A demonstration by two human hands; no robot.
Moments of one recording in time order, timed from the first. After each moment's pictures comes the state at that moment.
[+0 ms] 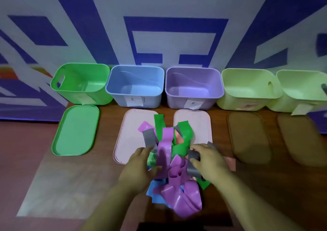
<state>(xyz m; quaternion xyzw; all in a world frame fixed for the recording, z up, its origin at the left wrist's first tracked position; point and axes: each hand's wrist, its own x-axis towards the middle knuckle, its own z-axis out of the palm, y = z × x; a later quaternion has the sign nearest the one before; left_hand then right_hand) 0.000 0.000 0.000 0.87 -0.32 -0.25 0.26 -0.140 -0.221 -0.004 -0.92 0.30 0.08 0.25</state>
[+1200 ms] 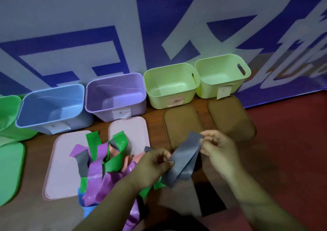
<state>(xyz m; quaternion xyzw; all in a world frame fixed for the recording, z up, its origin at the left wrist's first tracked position) -0.143 -0.230 0.015 0.66 -0.35 -0.48 0.45 -0.313 -0.374 0.052 -0.55 0.51 -0.26 0.61</state>
